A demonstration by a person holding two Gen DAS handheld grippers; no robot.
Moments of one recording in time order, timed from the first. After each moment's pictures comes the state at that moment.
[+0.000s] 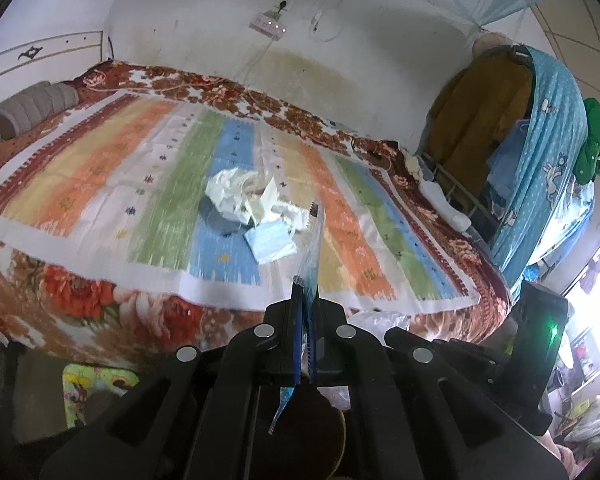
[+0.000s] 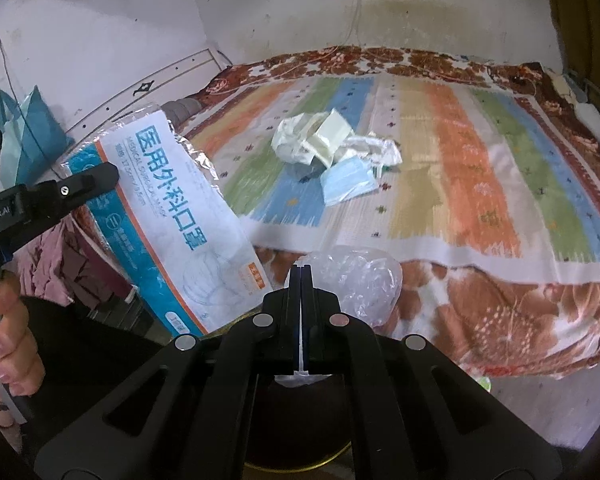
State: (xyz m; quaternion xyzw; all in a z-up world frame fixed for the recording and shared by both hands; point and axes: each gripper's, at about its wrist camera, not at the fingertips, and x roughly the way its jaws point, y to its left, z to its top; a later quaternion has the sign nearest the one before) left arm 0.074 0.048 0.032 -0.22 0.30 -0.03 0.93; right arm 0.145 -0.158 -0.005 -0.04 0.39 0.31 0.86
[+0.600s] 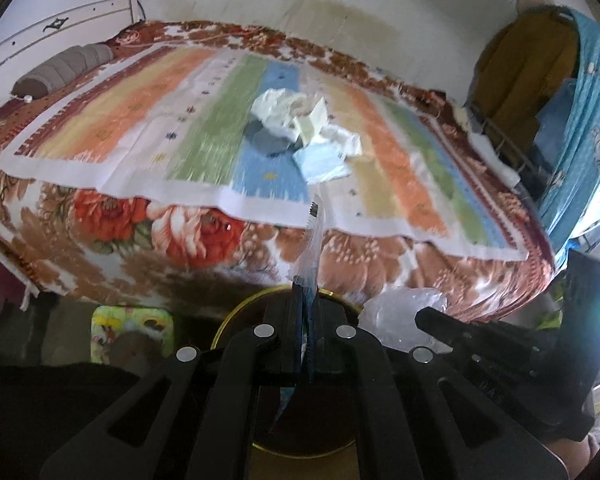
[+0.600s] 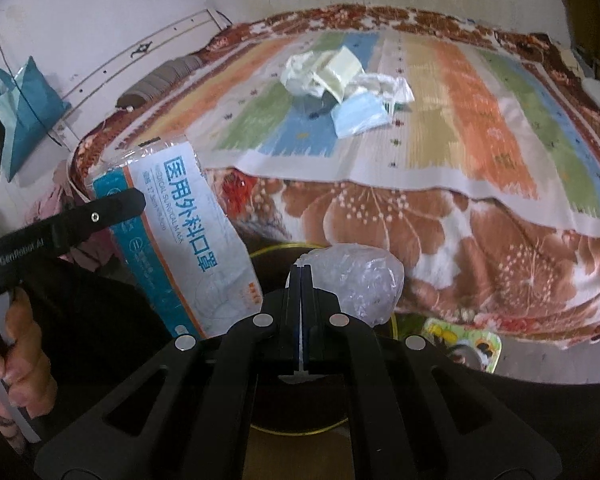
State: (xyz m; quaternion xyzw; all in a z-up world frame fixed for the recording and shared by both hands) left arm 0.058 0.030 -0.026 -0.19 0.40 0.04 0.89; right arm 0.119 -0.148 -0.051 -0.07 0.45 0.31 0.83
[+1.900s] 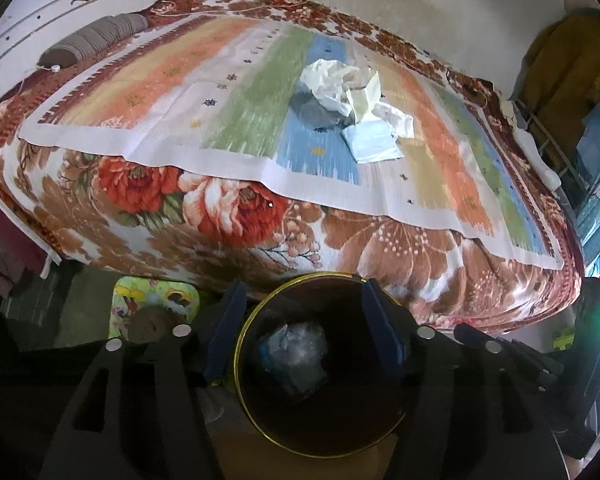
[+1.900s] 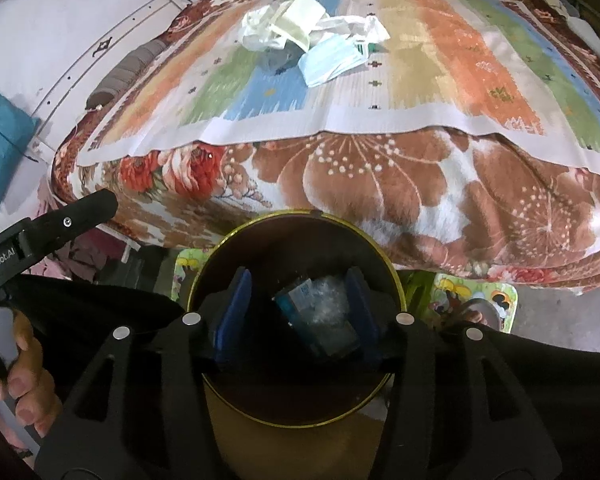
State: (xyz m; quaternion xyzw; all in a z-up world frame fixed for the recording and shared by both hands) left arm 0.077 0.050 -0.046 -0.21 0.45 0.11 0.86; right arm 0.144 -0.149 -0.084 -0.02 0.53 0.26 0.81
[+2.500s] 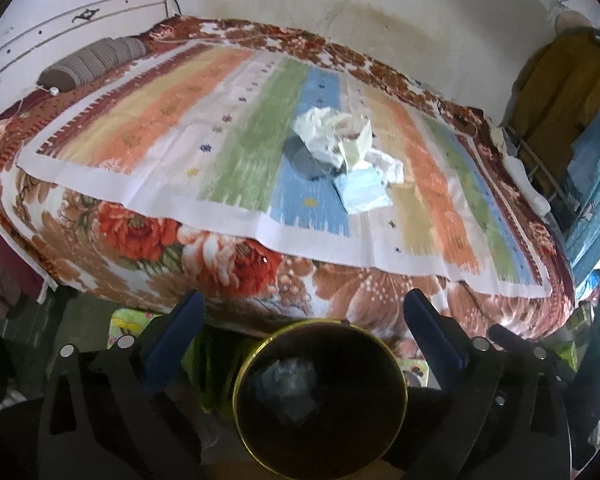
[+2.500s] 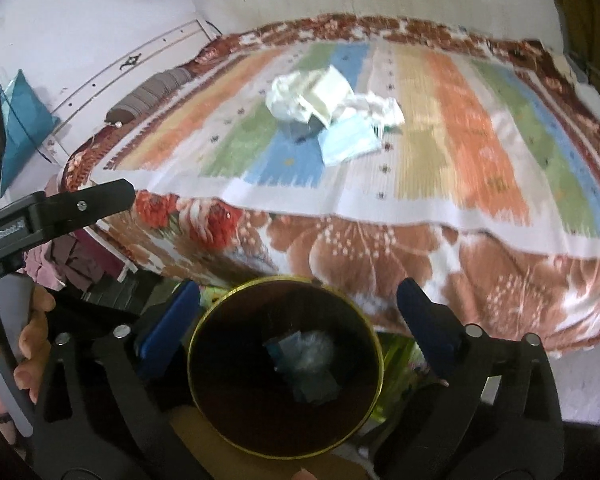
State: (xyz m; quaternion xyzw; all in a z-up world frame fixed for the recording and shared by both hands) left arm 0.092 0.067 -0.011 -0.21 0.40 0.10 0.89; right arm 0.149 -0.141 -0.030 -0.06 0.43 0.29 0.85
